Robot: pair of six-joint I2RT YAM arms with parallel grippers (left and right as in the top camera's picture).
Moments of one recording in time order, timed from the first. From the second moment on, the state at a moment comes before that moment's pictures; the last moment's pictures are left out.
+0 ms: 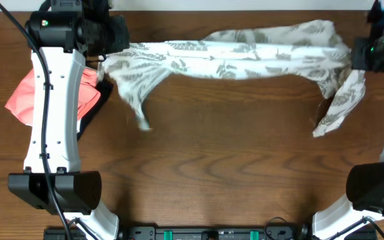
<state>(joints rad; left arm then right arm) -0.03 1.83 2.07 -1.23 0.20 -0.19 -0.22 1.83 1.99 -1.31 0.12 -0.11</state>
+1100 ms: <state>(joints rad) -0.04 1.83 2.07 -1.38 0.11 -0.17 -0.22 1.78 1.81 -1.23 0.18 -0.19</state>
